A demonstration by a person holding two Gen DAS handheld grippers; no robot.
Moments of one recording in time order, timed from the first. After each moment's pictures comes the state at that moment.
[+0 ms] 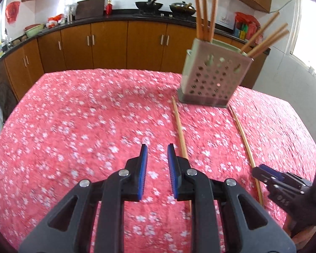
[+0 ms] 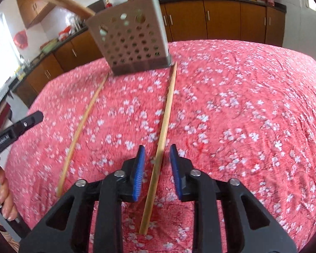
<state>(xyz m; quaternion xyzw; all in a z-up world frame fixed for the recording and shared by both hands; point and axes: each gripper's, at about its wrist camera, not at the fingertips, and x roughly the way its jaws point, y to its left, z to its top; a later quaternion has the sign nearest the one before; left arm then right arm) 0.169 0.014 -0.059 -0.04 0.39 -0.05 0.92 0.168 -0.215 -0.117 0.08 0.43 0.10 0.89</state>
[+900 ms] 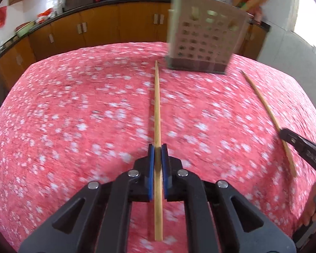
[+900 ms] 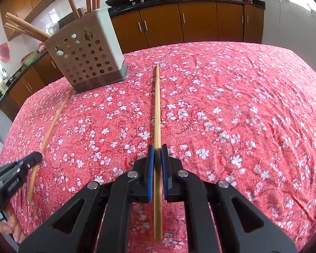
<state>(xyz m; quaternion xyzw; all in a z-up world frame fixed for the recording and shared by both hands) 0.188 -0.015 -0.106 -0.01 0.45 -0.04 0.89 0.182 -0.271 -0.119 0.10 0.42 0.03 0.90</state>
